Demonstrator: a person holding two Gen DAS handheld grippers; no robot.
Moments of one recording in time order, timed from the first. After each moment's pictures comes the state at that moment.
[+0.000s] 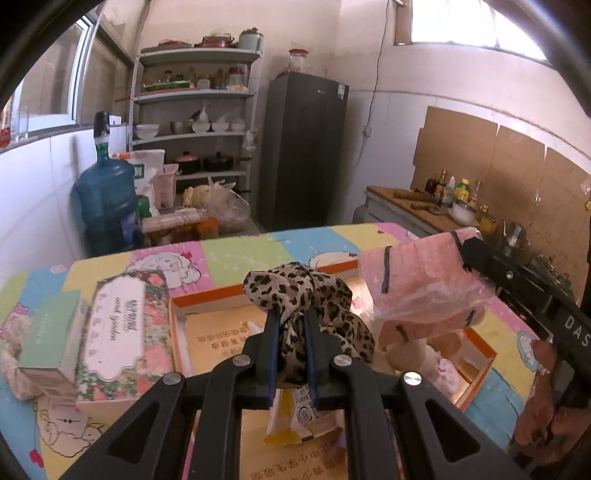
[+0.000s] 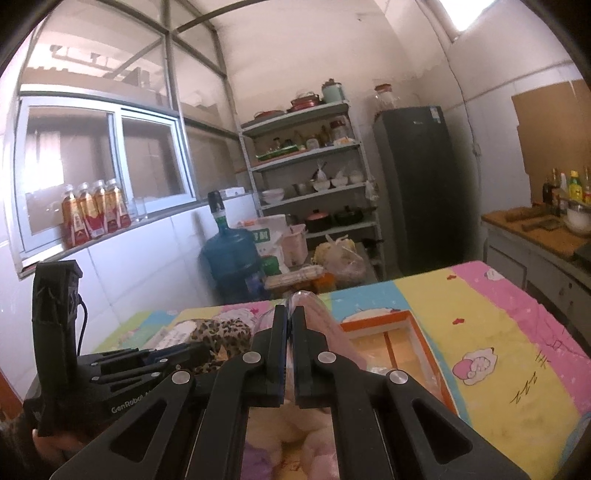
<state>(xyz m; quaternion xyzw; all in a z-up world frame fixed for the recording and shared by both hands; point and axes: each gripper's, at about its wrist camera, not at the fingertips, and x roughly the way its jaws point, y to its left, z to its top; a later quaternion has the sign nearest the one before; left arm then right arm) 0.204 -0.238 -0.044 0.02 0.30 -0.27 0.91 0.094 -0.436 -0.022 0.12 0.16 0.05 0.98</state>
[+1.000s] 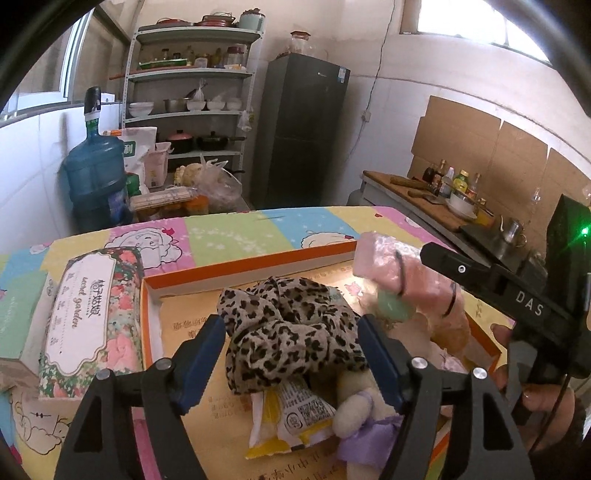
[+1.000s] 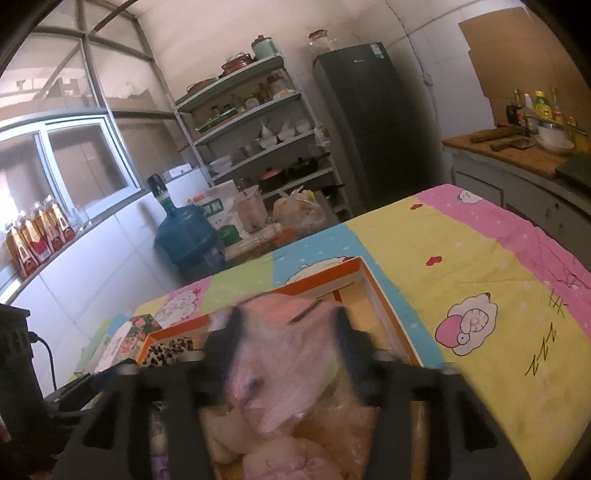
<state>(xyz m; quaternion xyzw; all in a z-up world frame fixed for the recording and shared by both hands) 0.214 -0.250 -0.062 0.01 0.33 -0.28 0.90 0.150 -0.487 -0.069 0.21 0.25 -0.02 0.95</state>
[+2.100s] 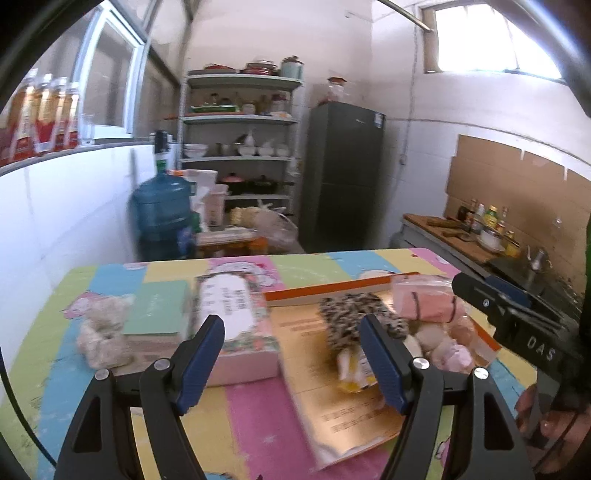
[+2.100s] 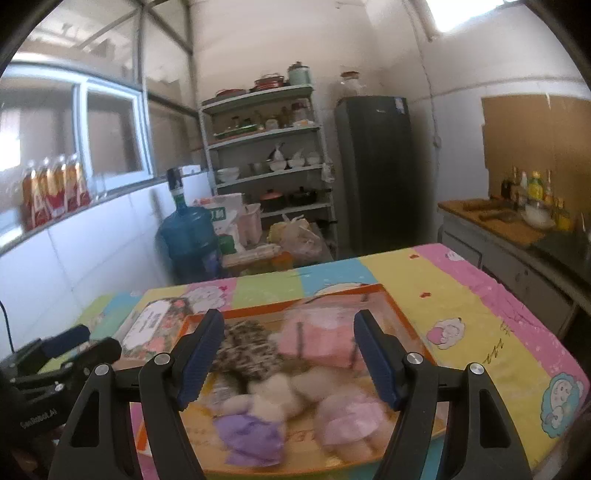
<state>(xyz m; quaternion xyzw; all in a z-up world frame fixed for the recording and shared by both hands) 0.135 -0.147 -0.005 0.00 0.25 -0.19 0.95 0.084 -0.365 -0.007 0.08 0.21 -0.05 0.97</state>
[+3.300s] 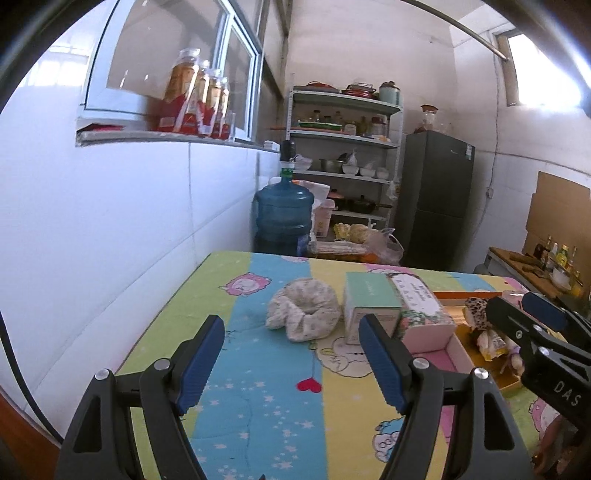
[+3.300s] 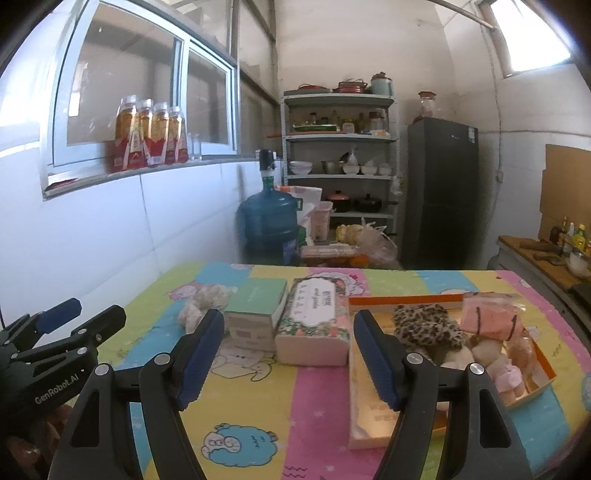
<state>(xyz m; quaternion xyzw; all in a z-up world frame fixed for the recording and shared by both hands) 0.090 0.042 -0.004 -0.03 0.23 -0.02 0.97 0.068 -0.159 -0.002 0.01 0.21 0.05 0.98</state>
